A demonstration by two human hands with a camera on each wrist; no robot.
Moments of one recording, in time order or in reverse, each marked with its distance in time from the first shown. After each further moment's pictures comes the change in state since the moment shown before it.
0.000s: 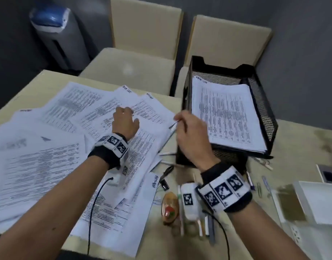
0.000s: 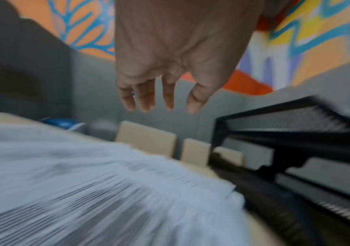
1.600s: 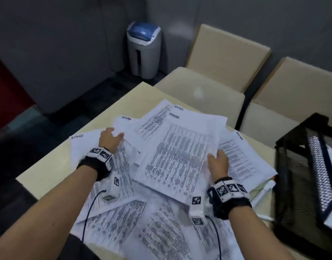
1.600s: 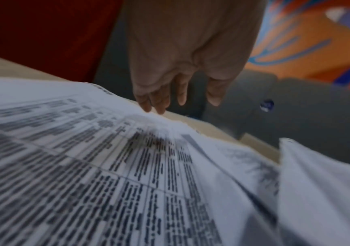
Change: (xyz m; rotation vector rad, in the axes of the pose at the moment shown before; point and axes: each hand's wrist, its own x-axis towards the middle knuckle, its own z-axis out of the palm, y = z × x) left_hand 0.063 -0.332 -0.138 -0.300 0.139 -0.534; right_hand 0.091 -0.041 0.258 0.186 -0.101 0.574
